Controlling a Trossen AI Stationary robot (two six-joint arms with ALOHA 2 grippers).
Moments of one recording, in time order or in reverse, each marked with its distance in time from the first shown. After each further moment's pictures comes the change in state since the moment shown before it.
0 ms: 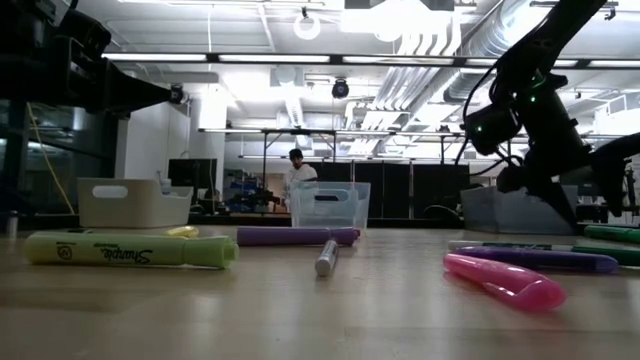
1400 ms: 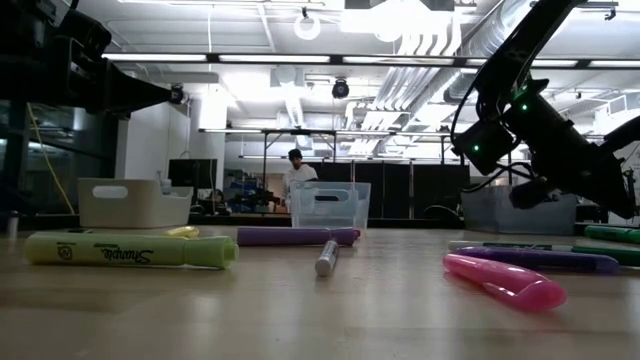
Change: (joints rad) left arm 0.000 0.000 0.000 0.000 0.000 0.000; right arm 0.156 0.190 0.049 -0.160 0.039 0.289
